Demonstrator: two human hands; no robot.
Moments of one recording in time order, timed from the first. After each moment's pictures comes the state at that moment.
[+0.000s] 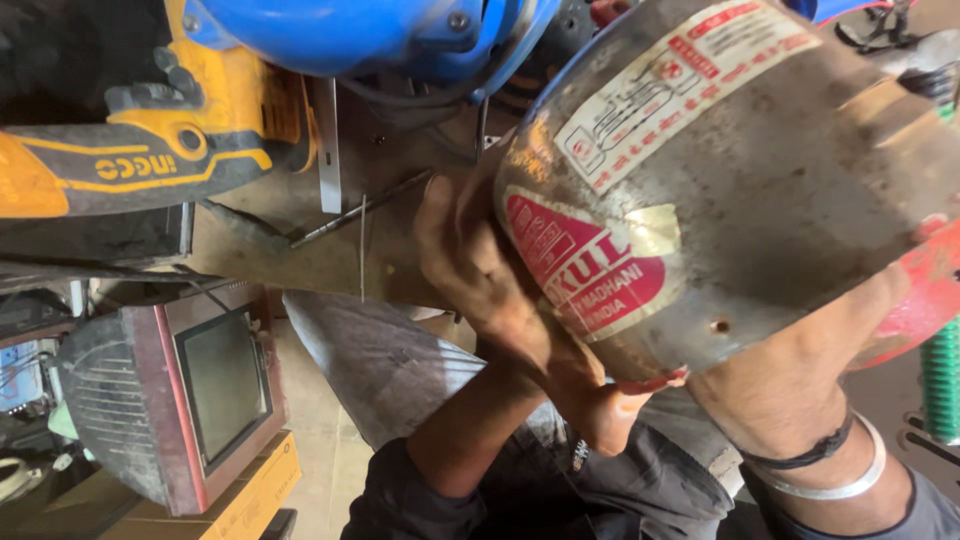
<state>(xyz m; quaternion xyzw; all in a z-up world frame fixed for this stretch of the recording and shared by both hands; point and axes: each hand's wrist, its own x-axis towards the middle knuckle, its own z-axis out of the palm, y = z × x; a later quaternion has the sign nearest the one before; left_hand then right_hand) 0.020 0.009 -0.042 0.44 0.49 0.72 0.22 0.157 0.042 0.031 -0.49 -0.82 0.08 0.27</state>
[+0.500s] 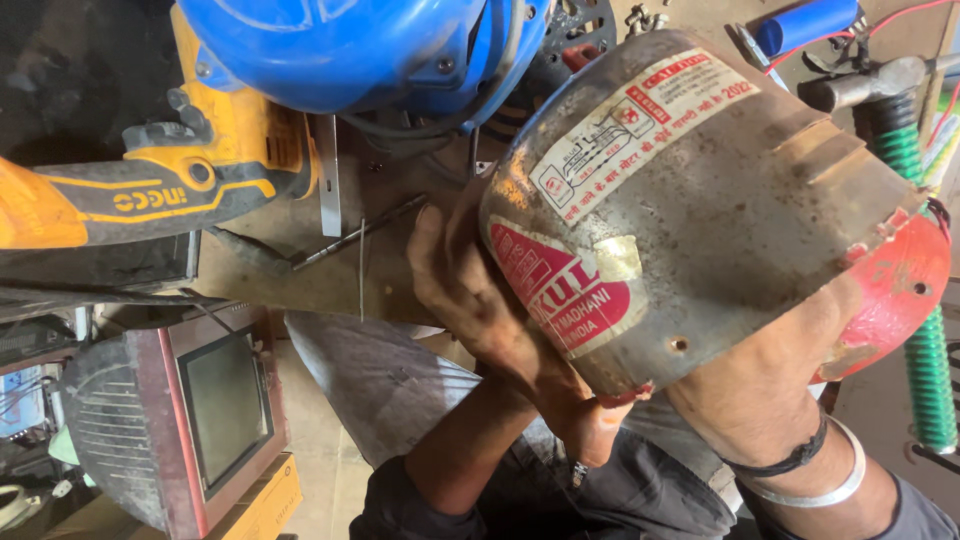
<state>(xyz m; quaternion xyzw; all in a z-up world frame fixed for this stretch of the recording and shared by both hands) 0.015 0.007 -0.041 0.47 0.57 0.65 0.17 0.155 0.035 0.029 -0.50 -0.83 -0.01 0.24</state>
